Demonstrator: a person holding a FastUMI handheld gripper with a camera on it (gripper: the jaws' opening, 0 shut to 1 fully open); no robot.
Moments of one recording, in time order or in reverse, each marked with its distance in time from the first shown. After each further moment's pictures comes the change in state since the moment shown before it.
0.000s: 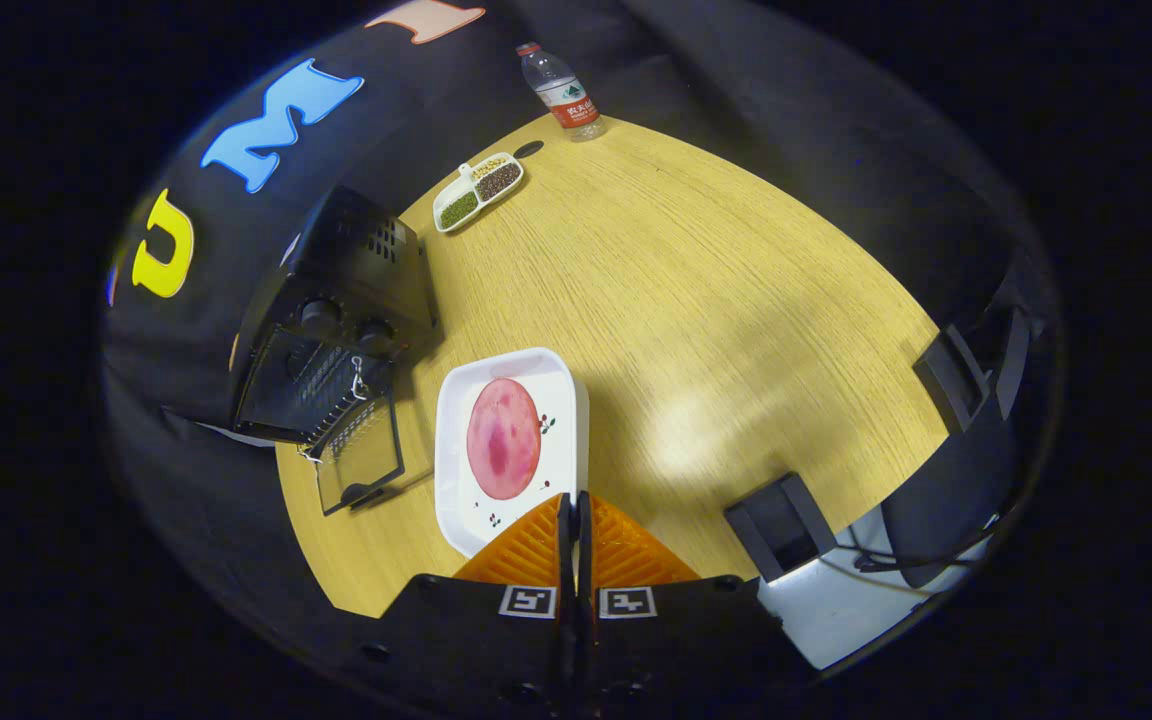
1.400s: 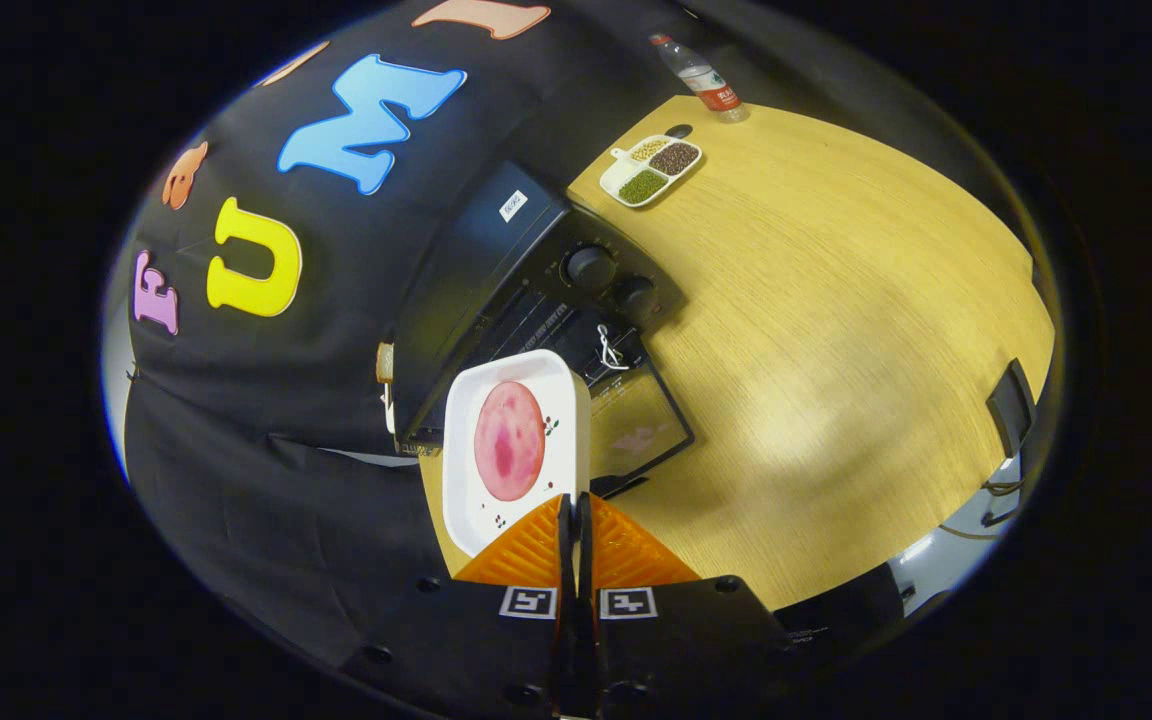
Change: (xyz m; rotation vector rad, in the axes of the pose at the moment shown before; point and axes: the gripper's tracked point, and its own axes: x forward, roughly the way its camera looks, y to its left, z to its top) arm 0.012 0.226 -0.038 0.078 0.004 0.298
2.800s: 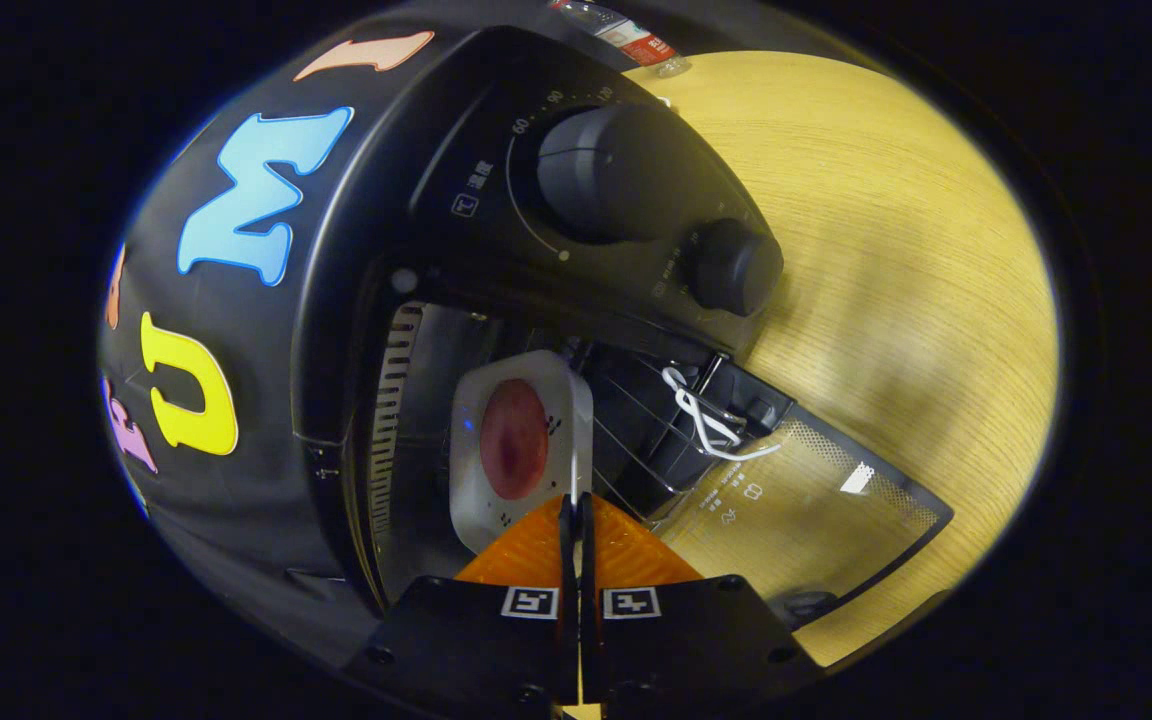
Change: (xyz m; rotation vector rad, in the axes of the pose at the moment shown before) arm 0.195 0.031 0.070 0.296 -0.260 0.015
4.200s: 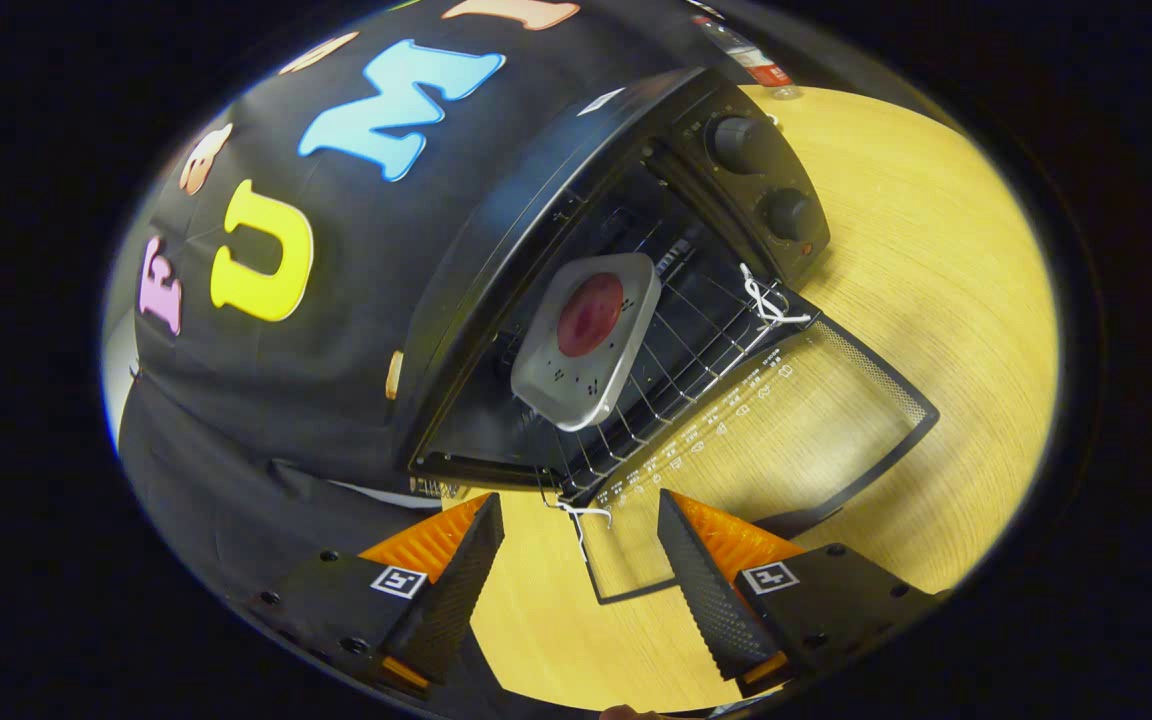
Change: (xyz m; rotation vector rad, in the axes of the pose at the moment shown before) arm -0.081 0.008 -0.096 -0.357 0.102 0.129
